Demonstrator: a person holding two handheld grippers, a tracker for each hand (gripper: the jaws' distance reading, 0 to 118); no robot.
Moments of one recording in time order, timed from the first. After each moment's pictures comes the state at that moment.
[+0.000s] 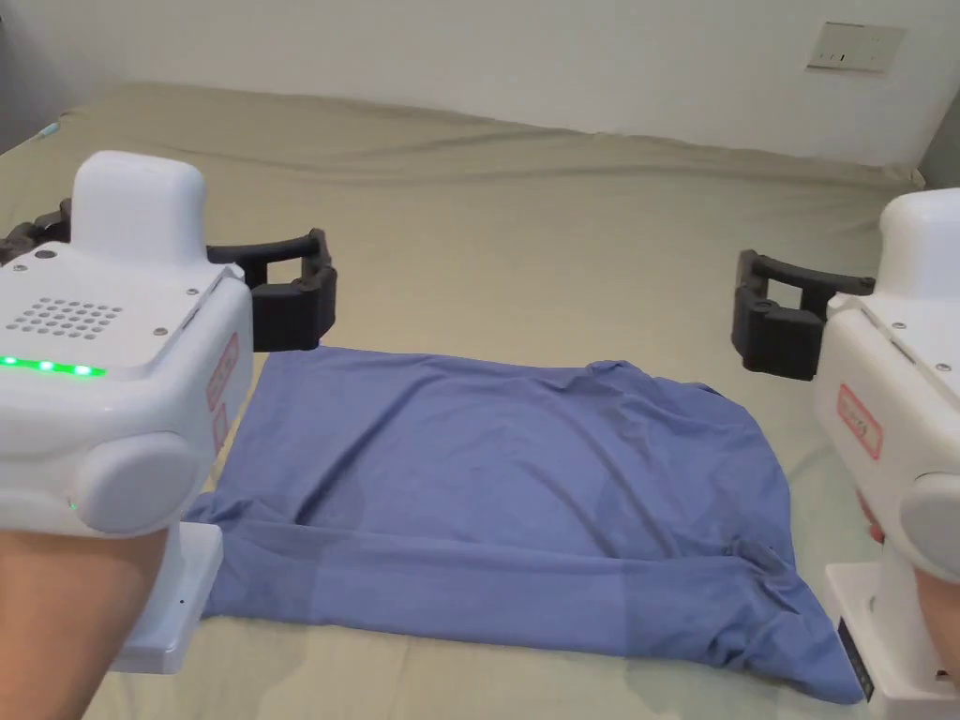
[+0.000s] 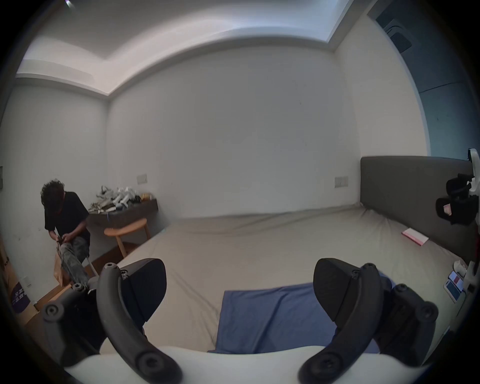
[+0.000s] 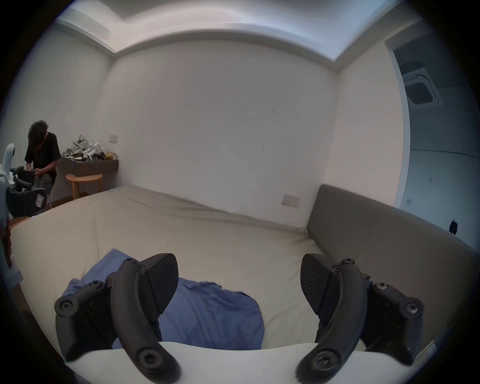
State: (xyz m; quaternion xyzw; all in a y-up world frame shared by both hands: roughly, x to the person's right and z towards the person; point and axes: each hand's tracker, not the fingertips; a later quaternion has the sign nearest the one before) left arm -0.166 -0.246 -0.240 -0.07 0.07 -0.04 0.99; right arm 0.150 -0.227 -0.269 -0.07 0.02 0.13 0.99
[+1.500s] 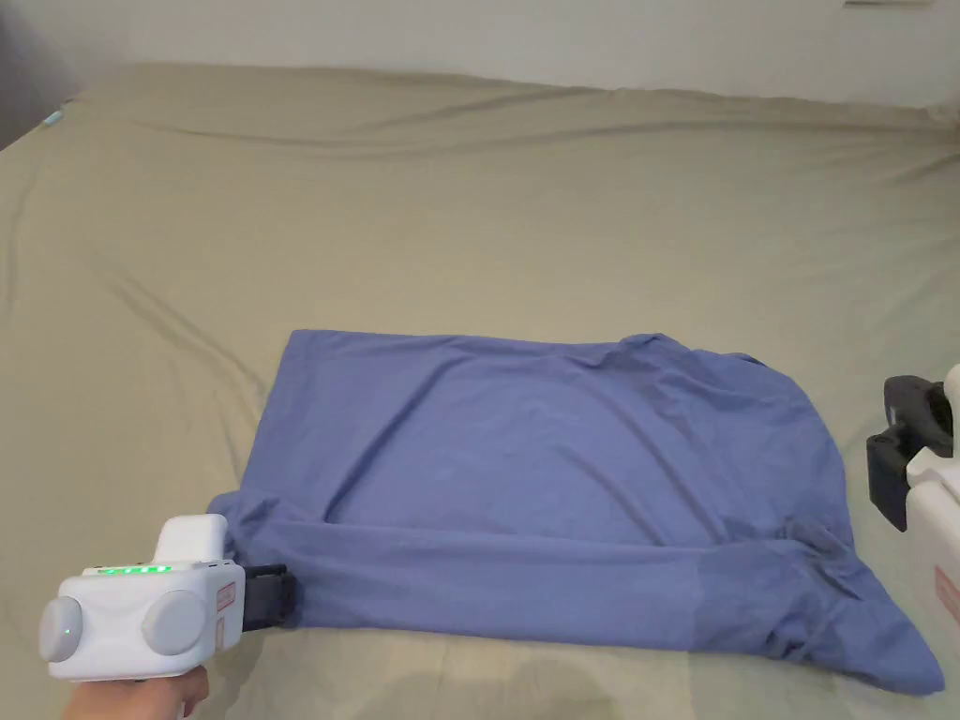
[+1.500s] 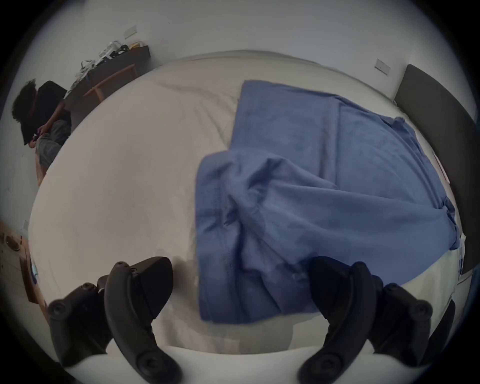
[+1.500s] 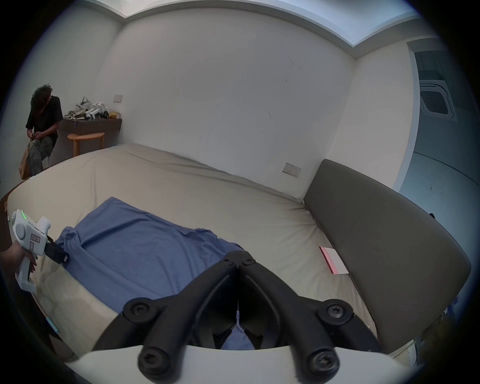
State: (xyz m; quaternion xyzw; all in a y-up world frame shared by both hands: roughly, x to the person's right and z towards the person) left arm -0.279 -0.536 -0.302 -0.50 0.08 0.05 0.86; right arm 0.173 -0.296 -0.247 -0.20 0.00 0.18 0.96
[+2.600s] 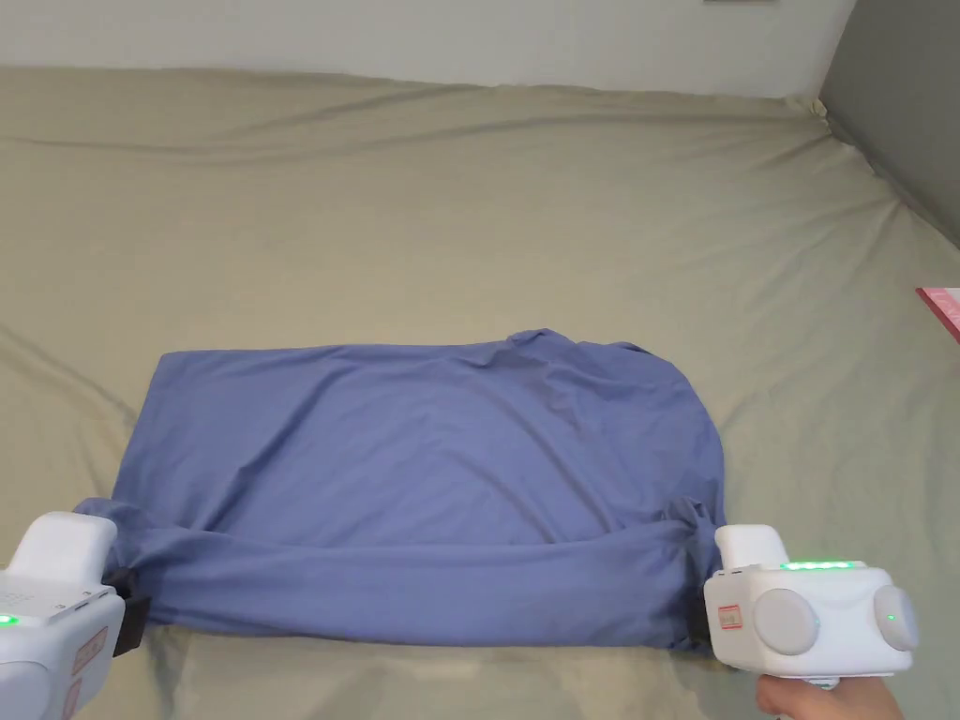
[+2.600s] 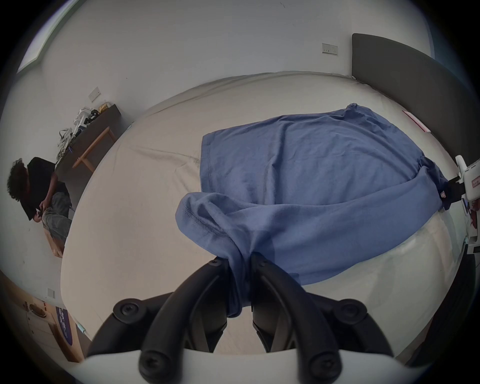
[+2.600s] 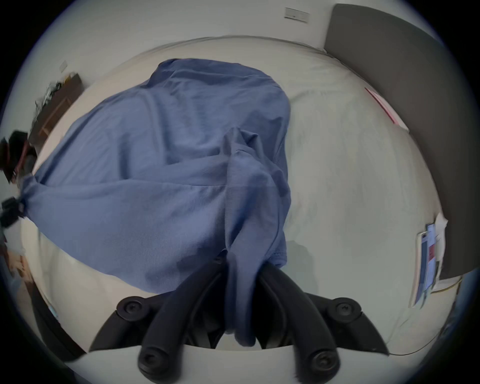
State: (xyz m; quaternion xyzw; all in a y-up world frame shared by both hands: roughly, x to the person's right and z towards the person) left arm -0.239 -0.459 -0.287 -0.45 0.02 -0.10 0.89; right arm 0.250 -0.513 -0.330 -0.55 -0.01 0.05 0.83
